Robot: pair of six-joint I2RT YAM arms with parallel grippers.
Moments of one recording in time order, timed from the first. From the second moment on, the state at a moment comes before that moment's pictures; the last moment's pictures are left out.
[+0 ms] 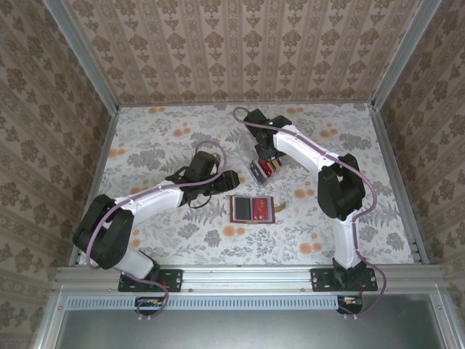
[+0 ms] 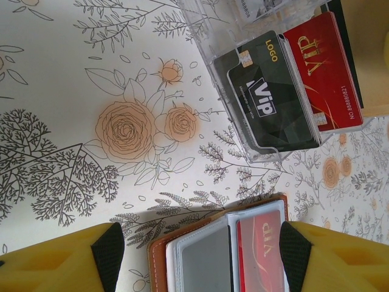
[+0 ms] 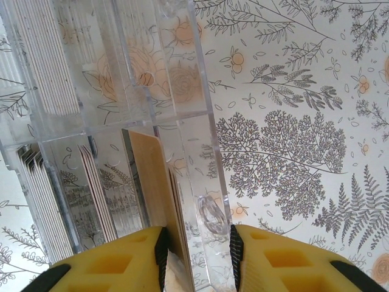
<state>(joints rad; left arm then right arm) -0.67 1.50 0.82 -0.12 0.19 -0.78 0.52 2.06 1.81 -1.06 0.42 0.18</state>
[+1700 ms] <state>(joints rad) -0.67 1.51 0.86 -0.12 0.25 -0.81 0.46 1.72 1.59 -0.96 0.06 0.35</state>
